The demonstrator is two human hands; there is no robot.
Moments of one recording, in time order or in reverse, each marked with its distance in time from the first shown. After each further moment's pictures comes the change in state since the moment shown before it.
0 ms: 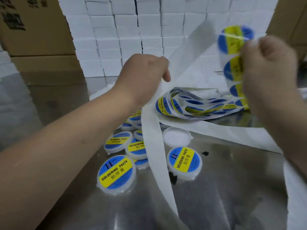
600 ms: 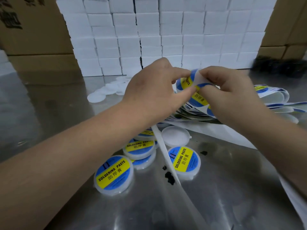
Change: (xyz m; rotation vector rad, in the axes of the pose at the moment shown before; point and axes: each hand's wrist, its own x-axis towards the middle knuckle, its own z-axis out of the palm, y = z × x) left_hand -0.025 0.012 0.017 0.348 -0.024 0.281; right_hand -0.035 -0.003 0.014 -0.038 -0.548 -0.135
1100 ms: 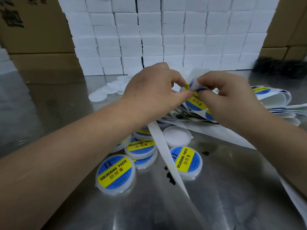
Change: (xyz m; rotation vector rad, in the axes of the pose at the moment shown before) left_hand 0.007 -0.012 0.002 0.079 -0.063 -0.054; right_hand 0.001 0.005 0.000 -0.084 -0.028 -0.067
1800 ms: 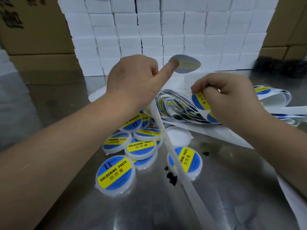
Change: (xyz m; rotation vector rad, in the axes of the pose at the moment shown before) left_hand 0.002 -0.014 -0.016 0.033 0.214 -0.039; right_hand 0.000 0.004 0.003 -0.007 0.065 0.051
